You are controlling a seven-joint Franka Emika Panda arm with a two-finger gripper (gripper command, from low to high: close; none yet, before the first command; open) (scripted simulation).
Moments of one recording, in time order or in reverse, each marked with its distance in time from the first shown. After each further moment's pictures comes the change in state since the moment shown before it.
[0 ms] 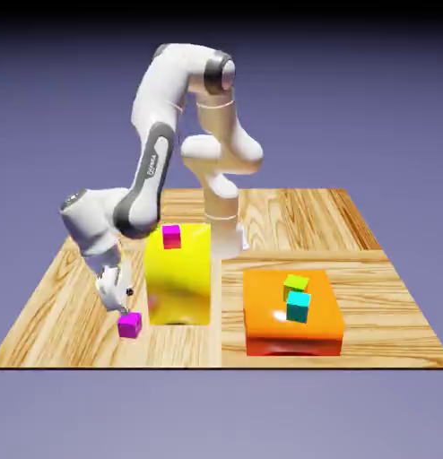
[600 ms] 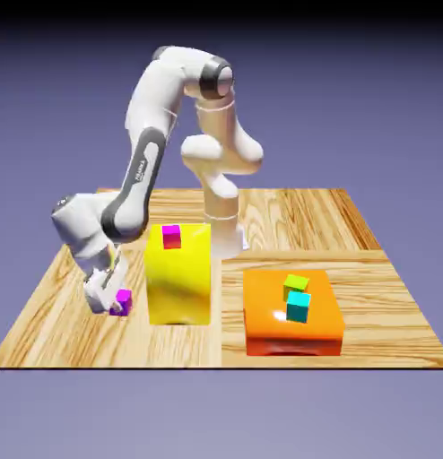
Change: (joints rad) arm 0.132 -0.045 -0.007 0.068 -0.201 -0.093 -0.045
